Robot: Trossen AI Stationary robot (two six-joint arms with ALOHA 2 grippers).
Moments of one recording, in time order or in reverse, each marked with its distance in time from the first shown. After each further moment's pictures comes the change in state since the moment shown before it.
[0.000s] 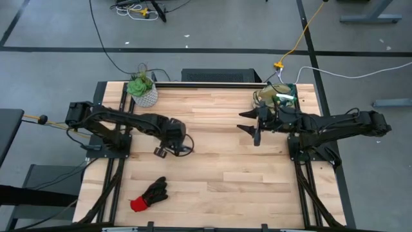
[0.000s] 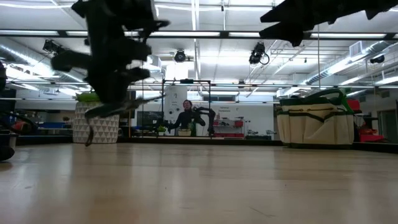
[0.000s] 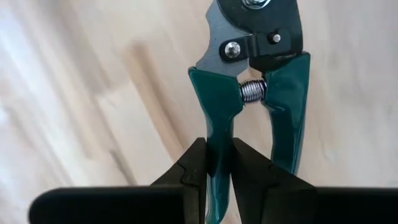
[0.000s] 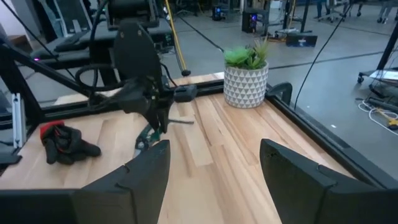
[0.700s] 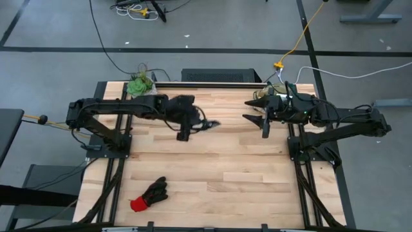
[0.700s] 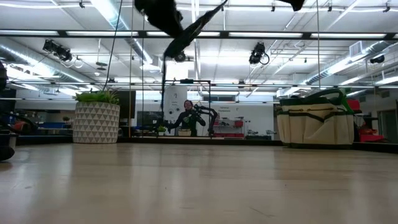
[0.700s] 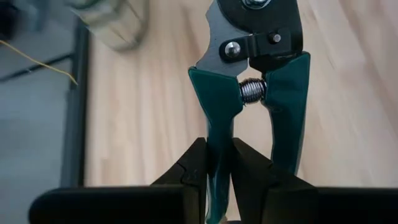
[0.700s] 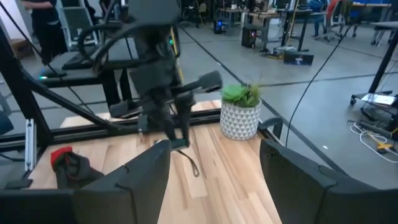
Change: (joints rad) left arm 0.085 0.000 0.406 0.121 -0.019 -0.076; right arm 0.000 -0.002 0.344 -0.306 0.000 -0.058
